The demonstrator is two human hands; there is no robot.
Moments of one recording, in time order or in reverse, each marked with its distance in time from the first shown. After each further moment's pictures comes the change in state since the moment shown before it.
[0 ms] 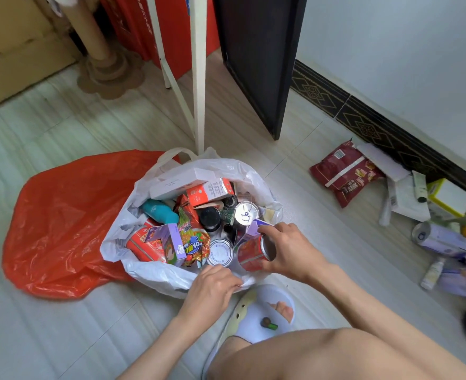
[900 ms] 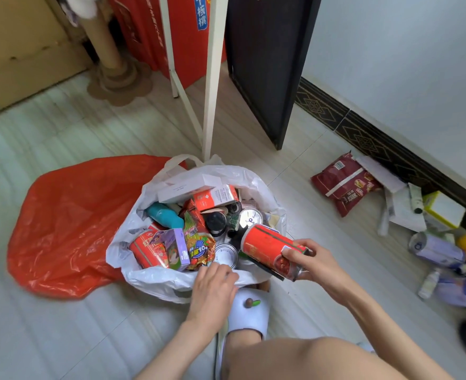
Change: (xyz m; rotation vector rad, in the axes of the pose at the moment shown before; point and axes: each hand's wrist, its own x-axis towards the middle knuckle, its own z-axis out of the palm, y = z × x) left_hand -0.002 0.006 0.003 0.283 0.049 -0.138; right_hand -0.028 0.020 0.002 1.131 0.094 0.435
